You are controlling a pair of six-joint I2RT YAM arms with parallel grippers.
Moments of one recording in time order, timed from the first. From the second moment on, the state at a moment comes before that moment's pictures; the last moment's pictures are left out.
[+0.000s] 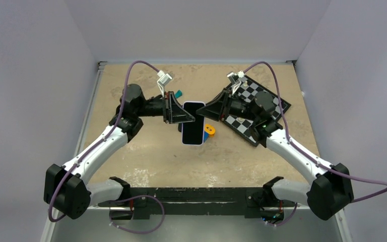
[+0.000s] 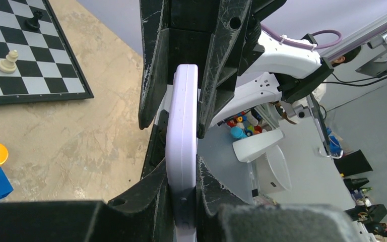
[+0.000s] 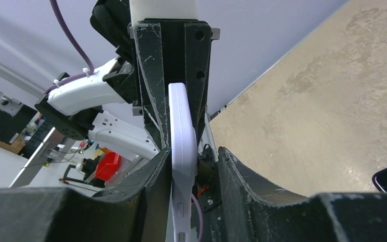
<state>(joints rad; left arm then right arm) -0.46 1.19 0.91 0.31 1.04 -0.86 0.50 1.17 0.83 0.52 -0.79 0.89</state>
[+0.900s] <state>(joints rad) -0.48 0.78 0.52 0.23 0.79 -0.91 0.46 1.23 0.77 0.81 -0.75 1.20</state>
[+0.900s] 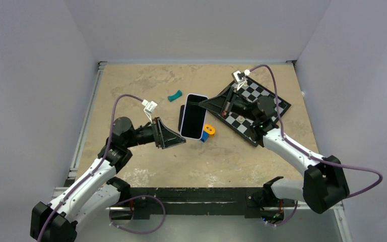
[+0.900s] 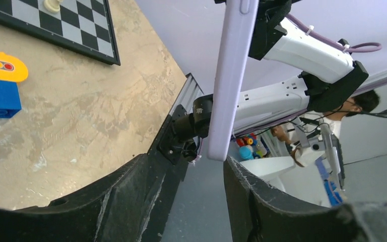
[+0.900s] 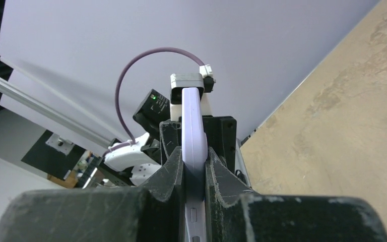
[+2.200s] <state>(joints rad) -0.50 0.81 0.58 0.32 0.81 -1.02 0.57 1.32 0.70 1.00 -0.74 1.30</state>
